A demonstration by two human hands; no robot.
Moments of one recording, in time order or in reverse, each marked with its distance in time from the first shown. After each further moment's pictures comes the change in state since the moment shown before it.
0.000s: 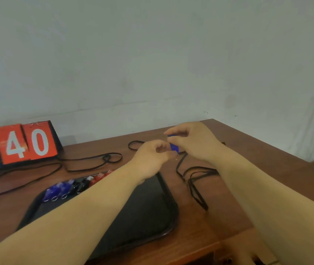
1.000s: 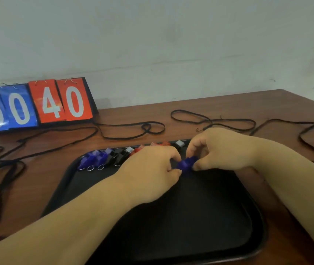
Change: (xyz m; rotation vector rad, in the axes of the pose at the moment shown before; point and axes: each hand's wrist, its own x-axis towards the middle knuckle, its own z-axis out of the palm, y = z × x) left_hand -0.057 -0.083 -0.082 0.692 -0.122 -0.017; right_hand 0.042 0.011 0.111 -0.415 -0.693 -0.093
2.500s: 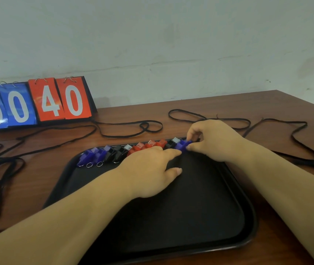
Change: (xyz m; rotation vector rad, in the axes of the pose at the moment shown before) left_hand 0.009 -0.004 0.005 0.177 -0.124 0.020; right_hand 0.023 0.025 0.016 -0.016 0.353 0.083
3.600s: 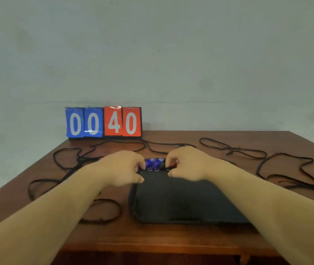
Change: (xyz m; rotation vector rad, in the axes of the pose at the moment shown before) left_hand -0.165 -0.106 -0.089 0.018 -0.015 -0.253; right_hand -0.039 -0.198 0.003 -0.102 -0.191 -0.259
